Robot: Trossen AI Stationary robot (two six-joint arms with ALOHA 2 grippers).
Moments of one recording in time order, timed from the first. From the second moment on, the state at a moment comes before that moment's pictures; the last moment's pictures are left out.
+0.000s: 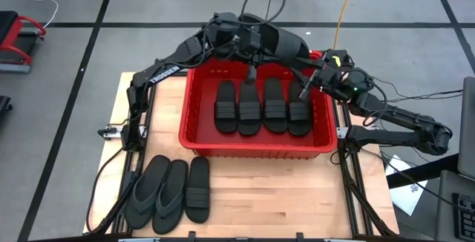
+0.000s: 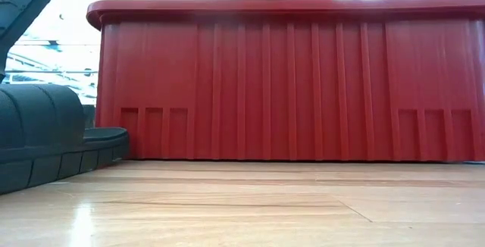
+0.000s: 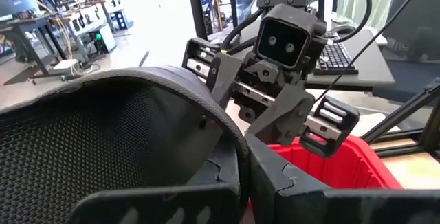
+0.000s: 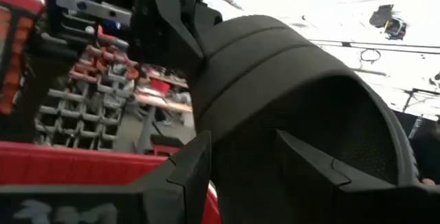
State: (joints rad) left arm 0.35 2.01 2.35 -0.54 0.48 0.20; right arm -0.50 0.86 0.71 0.38 0.02 -0.34
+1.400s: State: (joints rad) left arm 0.35 2.00 2.35 -0.75 0.42 0.29; right arm -0.55 1.11 1.02 0.39 -0.27 0.18
